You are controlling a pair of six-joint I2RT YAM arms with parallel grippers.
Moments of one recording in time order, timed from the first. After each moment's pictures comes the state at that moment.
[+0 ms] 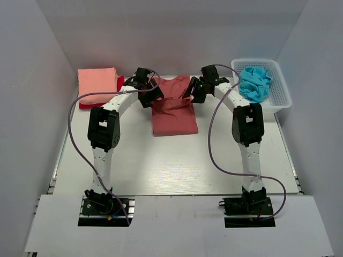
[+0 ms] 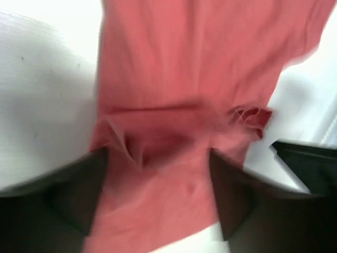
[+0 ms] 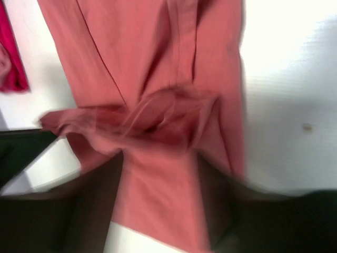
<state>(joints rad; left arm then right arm) -0.32 2.19 1.85 -0.56 0.09 -0.77 0.33 2.30 1.98 -0.56 -0.34 0.63</state>
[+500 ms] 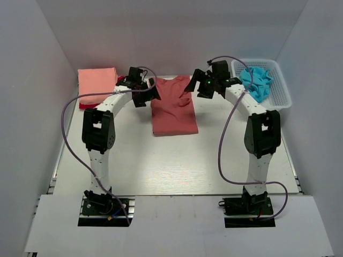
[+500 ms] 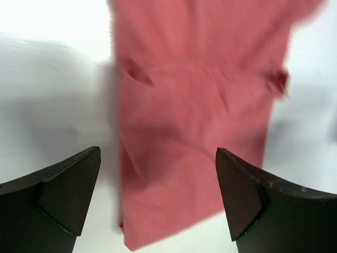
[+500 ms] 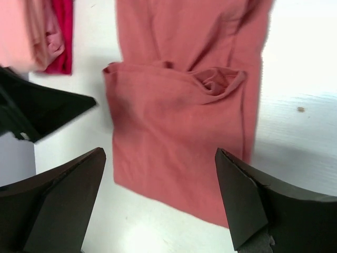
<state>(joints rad) -0.27 2.16 1.84 -0.57 0.14 -0.58 0.32 2.03 1.75 -0.41 -0.37 0.55</state>
